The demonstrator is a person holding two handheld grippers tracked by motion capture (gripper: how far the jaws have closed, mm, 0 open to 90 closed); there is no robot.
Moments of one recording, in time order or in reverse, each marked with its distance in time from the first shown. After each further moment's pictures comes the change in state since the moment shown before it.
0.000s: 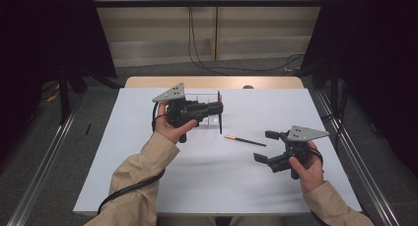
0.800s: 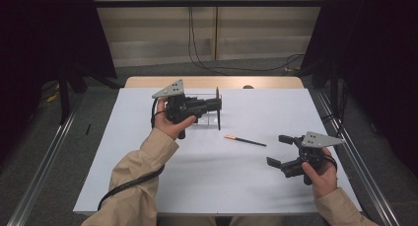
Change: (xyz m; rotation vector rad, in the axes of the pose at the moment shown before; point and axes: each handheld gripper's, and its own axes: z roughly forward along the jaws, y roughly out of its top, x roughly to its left) left arm 0.011 0.005 -0.001 0.005 0.030 0.004; right arm -0.007 -0.018 -0.031 0.000 -0.050 0.014
